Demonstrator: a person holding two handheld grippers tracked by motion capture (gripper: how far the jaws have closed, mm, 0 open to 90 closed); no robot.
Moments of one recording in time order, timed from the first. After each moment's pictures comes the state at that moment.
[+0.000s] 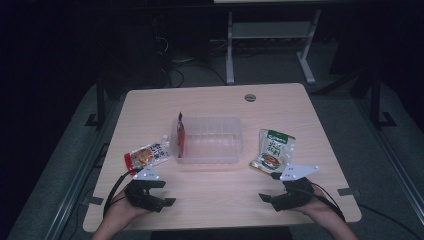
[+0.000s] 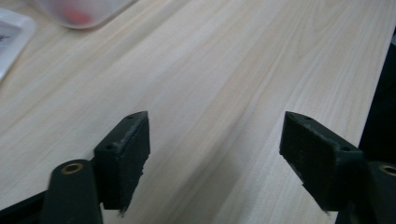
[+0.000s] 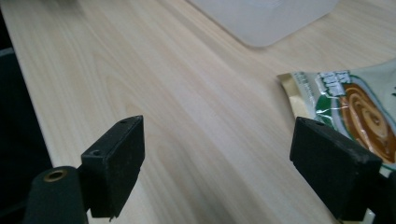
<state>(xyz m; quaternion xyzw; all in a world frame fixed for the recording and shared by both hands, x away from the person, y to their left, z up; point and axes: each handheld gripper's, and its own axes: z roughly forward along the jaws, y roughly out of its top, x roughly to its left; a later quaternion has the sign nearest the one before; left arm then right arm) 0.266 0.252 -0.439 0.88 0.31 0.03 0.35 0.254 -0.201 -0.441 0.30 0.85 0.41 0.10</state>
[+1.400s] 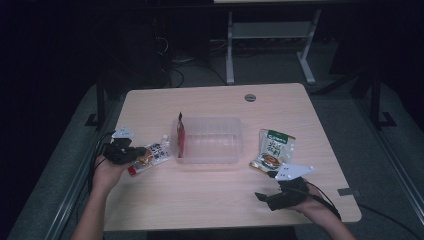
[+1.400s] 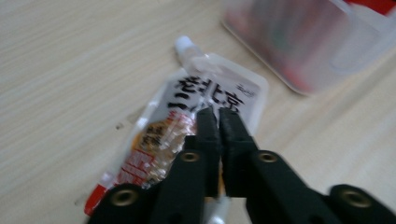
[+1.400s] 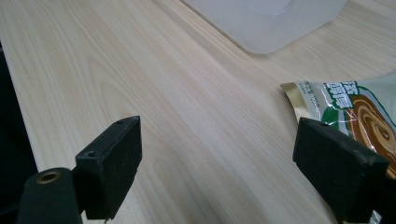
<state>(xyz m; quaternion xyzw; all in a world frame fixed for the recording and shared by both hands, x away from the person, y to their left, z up) 0.363 0.319 -0.412 0.83 0.42 0.15 0.33 0.257 -0.191 -0.446 0.29 0.85 0.41 0.11</state>
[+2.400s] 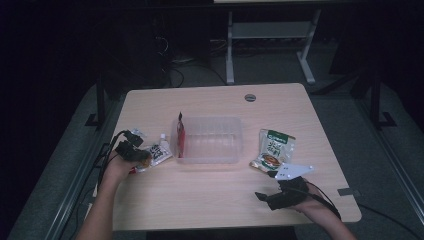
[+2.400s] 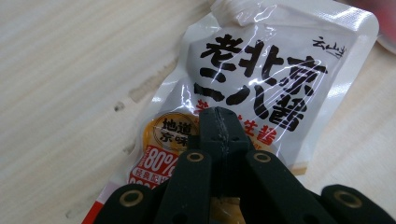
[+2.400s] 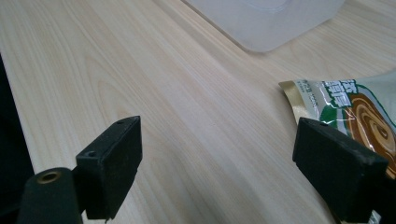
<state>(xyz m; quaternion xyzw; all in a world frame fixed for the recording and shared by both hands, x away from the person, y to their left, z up) 0.391 0.305 -0.444 0.87 0.43 0.11 0.21 0.258 -0.191 -0.447 0.30 0.85 0.41 0.11</state>
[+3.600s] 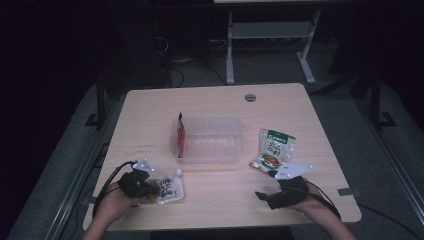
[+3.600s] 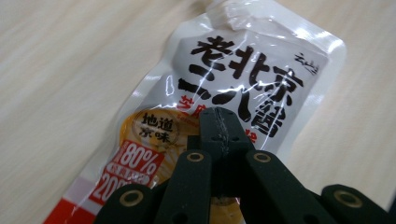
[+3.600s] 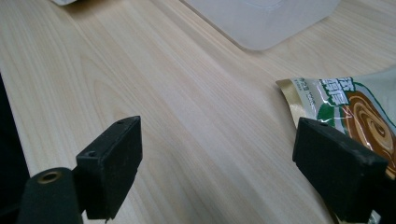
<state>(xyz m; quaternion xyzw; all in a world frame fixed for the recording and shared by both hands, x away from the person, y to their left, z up) 0.288 0.265 -0.444 0.90 0.34 0.01 0.26 0.260 -0.191 -0.448 0.30 0.85 0.41 0.12</state>
